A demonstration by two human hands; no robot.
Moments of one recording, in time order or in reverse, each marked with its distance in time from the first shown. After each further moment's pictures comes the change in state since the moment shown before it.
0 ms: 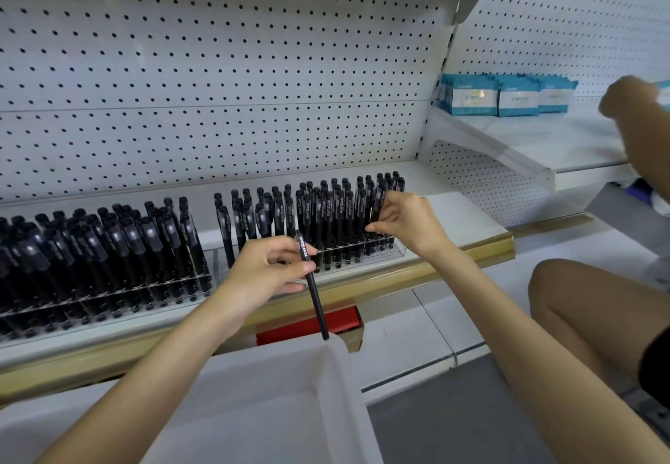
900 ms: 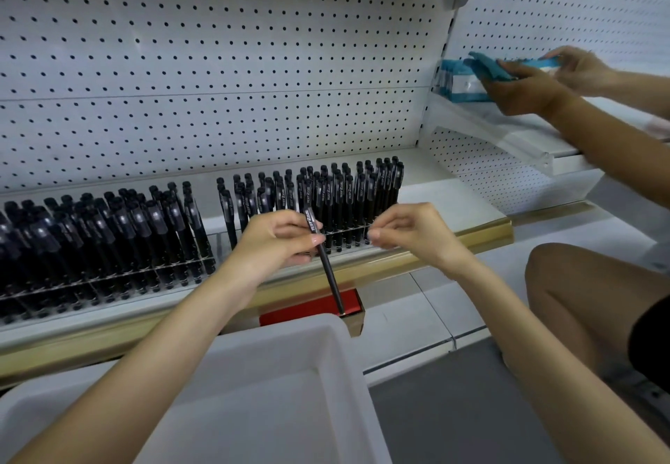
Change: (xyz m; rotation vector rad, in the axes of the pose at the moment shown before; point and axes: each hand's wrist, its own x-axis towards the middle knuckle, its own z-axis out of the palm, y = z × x) left_hand 0.000 0.008 0.004 -0.046 -0.009 0.024; right_hand -0.053 -0.013 -0.009 0.376 -0.185 0.062
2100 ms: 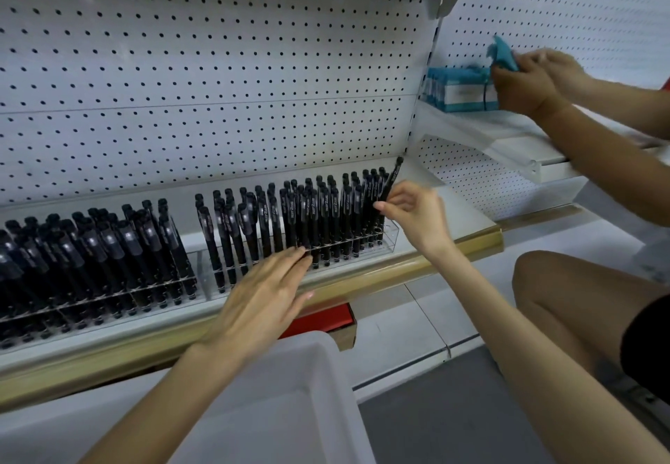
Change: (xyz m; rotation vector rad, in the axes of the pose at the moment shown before) left_hand 0.010 -0.066 0.009 1.387 0.129 0.699; right_hand 0.045 0.025 -0.019 -0.107 0.407 -0.093
